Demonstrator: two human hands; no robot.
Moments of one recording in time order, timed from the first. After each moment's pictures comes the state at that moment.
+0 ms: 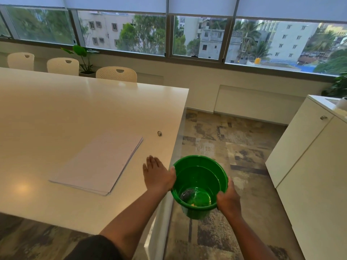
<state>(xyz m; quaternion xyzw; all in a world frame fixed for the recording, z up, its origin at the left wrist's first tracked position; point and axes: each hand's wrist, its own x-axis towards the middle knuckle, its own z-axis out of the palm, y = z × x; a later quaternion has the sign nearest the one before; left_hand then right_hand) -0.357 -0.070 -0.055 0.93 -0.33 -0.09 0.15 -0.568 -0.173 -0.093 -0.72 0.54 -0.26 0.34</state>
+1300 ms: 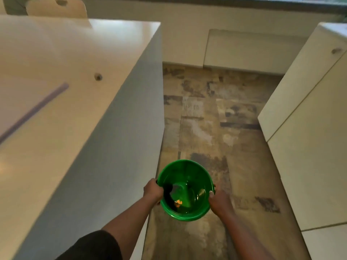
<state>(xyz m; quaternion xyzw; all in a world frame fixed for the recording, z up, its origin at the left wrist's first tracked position) -0.460 -0.156 -0.310 0.85 -0.14 -0.40 0.32 -0.661 -0.277 -0.357 -0.72 0.59 -0.07 0.36</state>
